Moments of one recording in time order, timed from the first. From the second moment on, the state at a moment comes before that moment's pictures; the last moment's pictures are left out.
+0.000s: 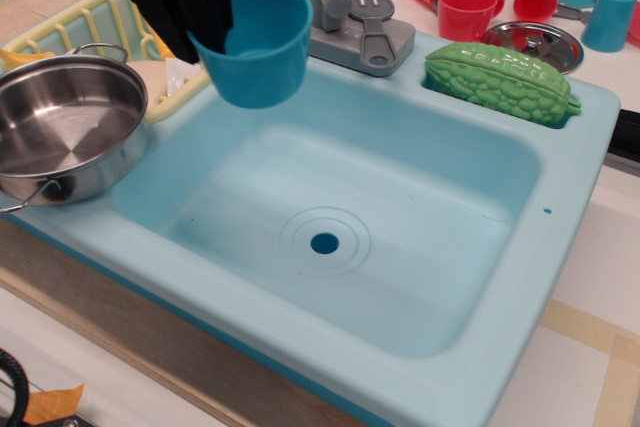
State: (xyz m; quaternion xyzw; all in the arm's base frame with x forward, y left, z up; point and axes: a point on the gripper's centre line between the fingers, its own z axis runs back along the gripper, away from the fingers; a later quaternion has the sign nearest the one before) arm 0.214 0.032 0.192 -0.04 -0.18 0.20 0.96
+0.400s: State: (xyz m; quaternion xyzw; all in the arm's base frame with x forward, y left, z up) arm 0.195 0.074 0.205 -0.03 -0.18 0.25 0.95
